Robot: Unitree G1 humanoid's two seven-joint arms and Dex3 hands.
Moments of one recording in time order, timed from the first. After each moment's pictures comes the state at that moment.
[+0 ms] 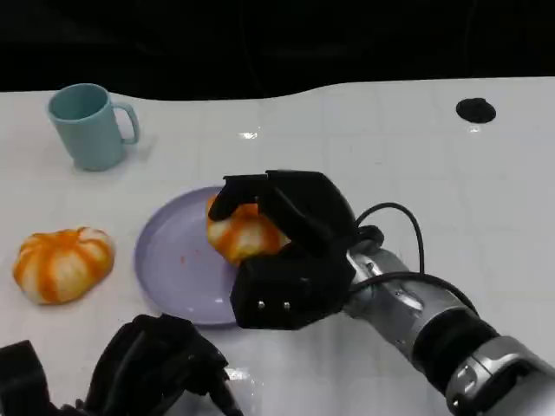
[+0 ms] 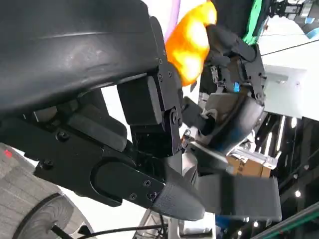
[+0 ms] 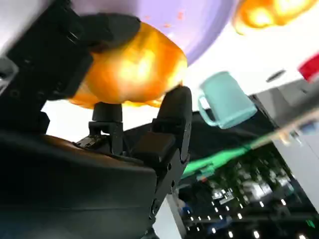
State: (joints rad) left arm 0.04 -0.03 0.09 0.33 -0.44 -0.14 -0.75; right arm -0.82 0.15 0.51 1.06 -0.69 -0.34 -0.36
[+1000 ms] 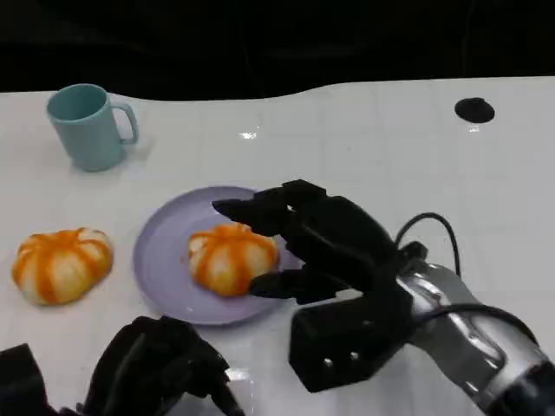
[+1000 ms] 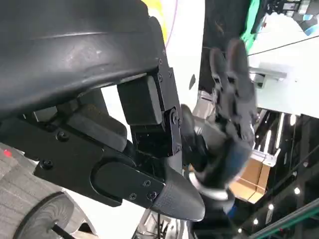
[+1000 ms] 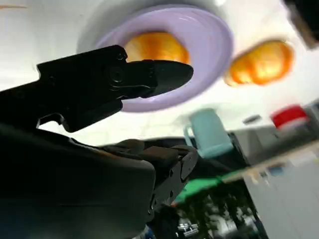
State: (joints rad) left arm 0.06 -0.03 0.09 0.29 -0.44 -0.13 -0.75; right arm -0.49 -0.12 0.52 0.33 -0.65 -0.28 0.00
